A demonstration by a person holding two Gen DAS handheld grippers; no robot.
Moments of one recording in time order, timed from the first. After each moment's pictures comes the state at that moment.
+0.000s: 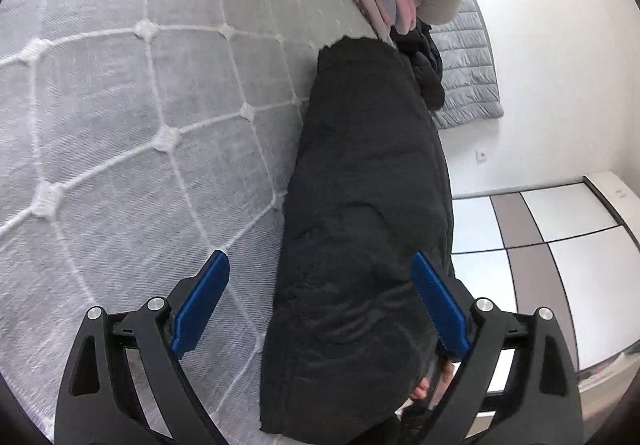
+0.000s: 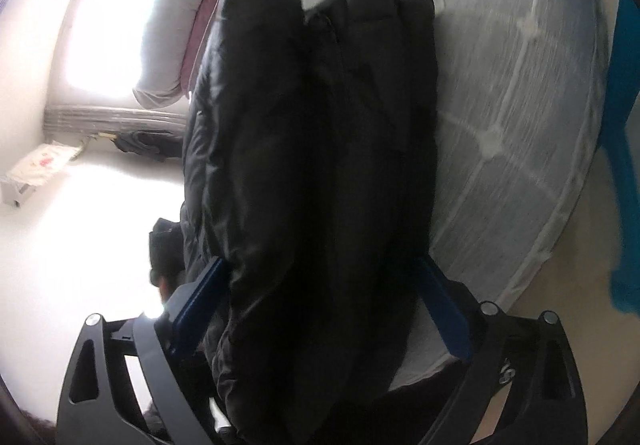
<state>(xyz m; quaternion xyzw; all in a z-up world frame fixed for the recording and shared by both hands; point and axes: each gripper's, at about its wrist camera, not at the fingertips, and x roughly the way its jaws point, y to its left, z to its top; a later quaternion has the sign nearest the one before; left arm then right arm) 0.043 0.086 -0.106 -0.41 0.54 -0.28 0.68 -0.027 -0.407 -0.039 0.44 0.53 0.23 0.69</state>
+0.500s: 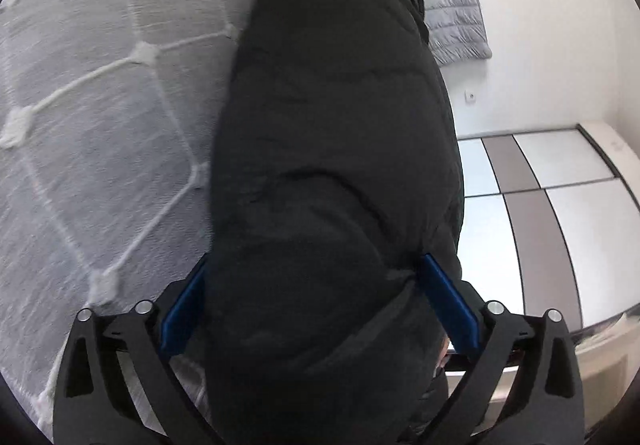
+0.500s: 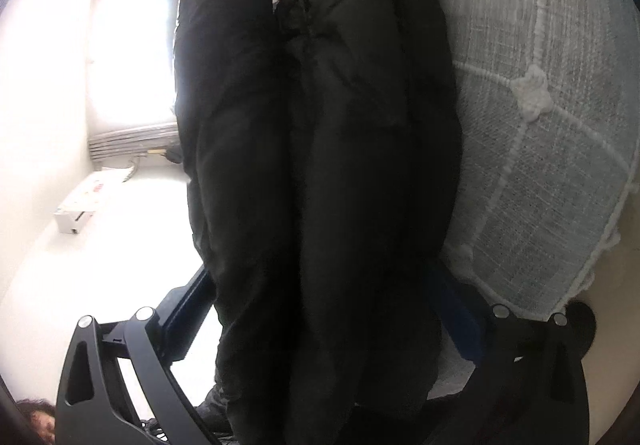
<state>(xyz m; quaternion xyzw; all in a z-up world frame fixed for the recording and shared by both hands) 0.071 0.003 -0.127 -0.35 0.58 -0.36 0.64 -0.020 -0.412 -0.088 0.53 0.50 0.30 0.61</state>
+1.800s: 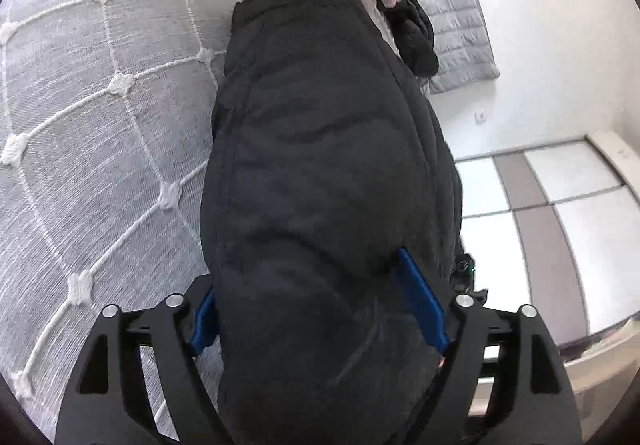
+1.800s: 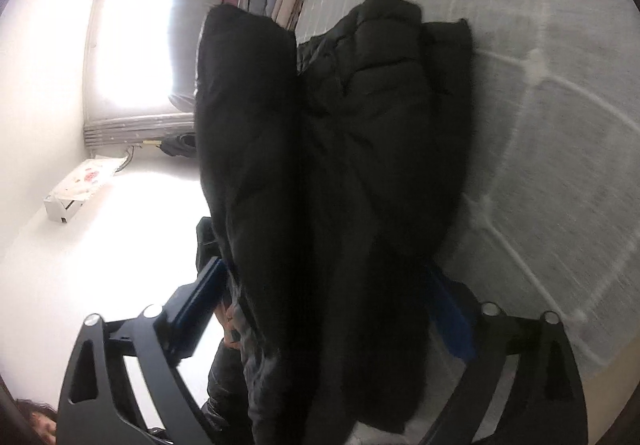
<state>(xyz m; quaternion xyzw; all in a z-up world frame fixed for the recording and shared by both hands) 0.094 0.064 -0.096 -0.36 0.56 -0.32 0.67 0.002 -0.374 -0.083 0.50 0.51 0.30 0.64</state>
